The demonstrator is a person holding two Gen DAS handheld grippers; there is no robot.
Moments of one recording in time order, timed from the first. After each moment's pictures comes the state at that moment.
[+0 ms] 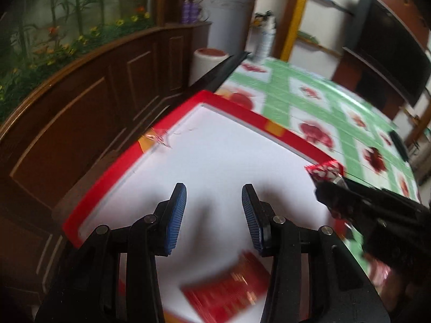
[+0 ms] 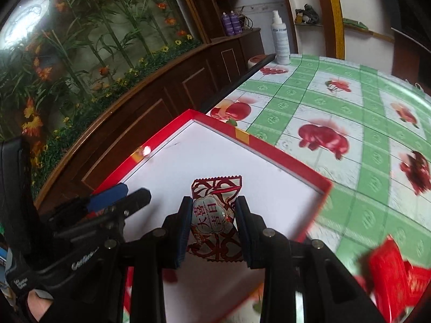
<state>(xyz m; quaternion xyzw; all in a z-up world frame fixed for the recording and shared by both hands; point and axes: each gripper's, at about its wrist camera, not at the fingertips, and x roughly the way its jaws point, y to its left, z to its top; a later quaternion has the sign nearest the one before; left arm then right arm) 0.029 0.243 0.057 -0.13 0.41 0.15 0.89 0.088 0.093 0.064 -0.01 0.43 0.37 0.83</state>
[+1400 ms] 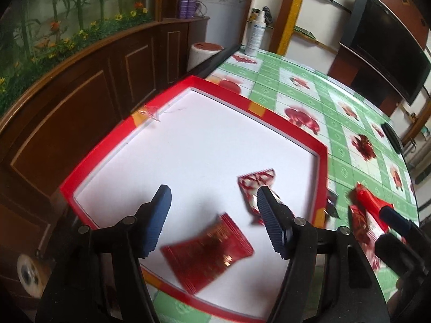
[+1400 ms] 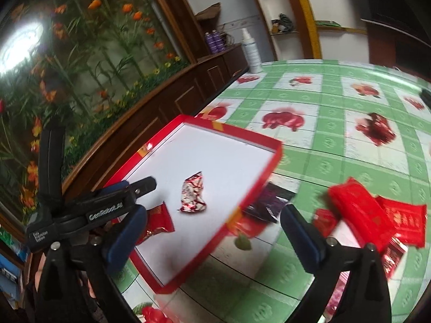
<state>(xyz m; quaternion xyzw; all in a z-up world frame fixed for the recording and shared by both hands) -0.010 0.203 0.061 -0.14 0.42 0.12 0.89 0.021 -0.002 0.078 0.06 0.40 0.34 0.85</state>
